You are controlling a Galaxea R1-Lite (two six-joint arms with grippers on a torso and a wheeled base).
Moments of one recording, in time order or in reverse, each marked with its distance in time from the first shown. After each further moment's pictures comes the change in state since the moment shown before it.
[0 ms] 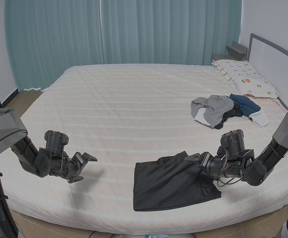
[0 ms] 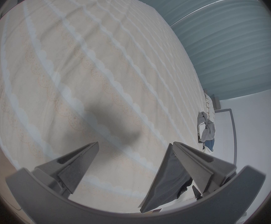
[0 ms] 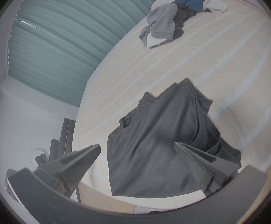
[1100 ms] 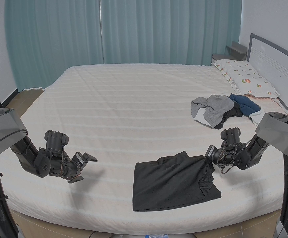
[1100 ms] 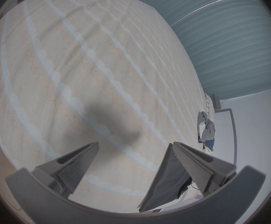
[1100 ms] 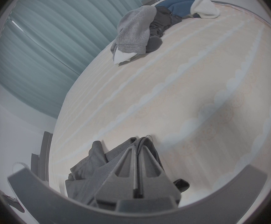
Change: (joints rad) left arm -0.001 0.000 0.001 0.000 0.000 0.000; right arm -0.221 0.327 -0.337 0.066 -0.034 -0.152
